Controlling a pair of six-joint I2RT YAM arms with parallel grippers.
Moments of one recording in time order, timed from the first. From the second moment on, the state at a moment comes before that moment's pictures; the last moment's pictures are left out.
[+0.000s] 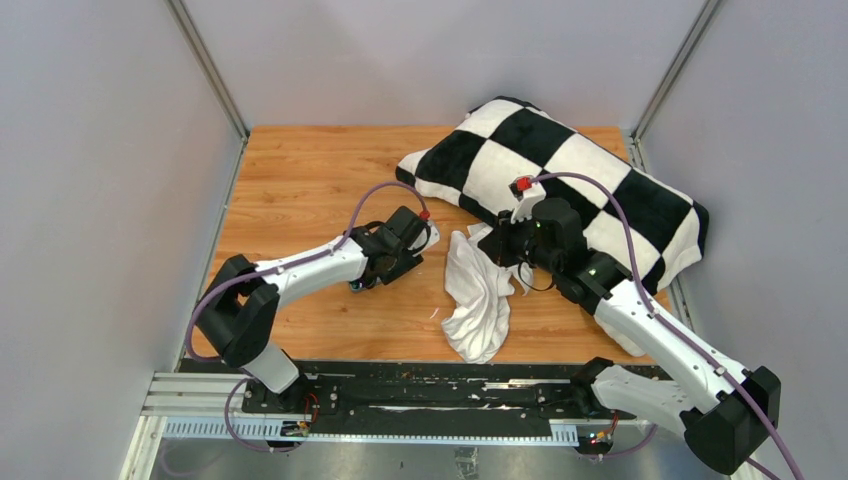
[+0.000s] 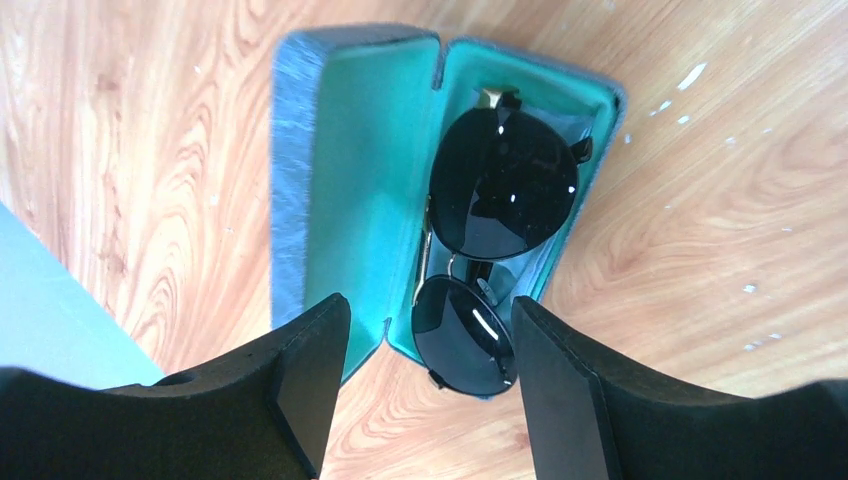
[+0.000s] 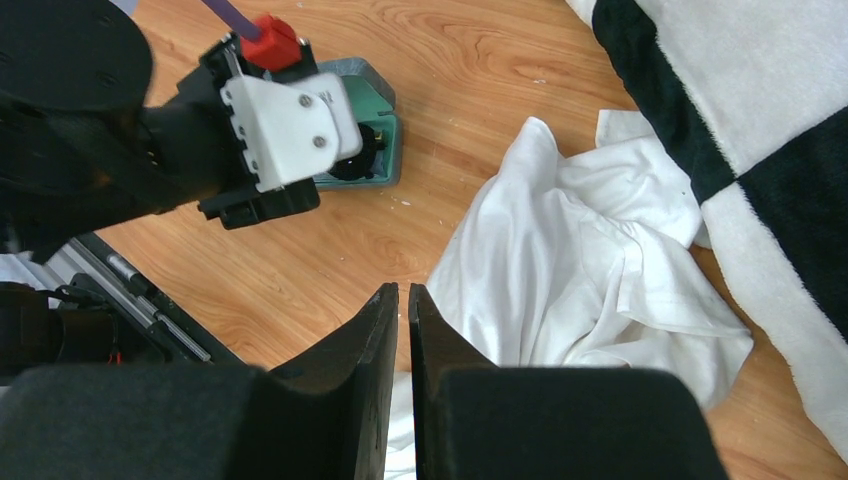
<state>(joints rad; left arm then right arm) -0.76 1.59 0.99 -0.47 -0.41 0.34 0.62 0.99 0.87 -0.32 -0.09 0.36</state>
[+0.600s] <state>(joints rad) -0.43 1.37 1.26 -0.61 -0.16 0.03 0.79 1.29 0.91 -0.23 -0.12 0.39</state>
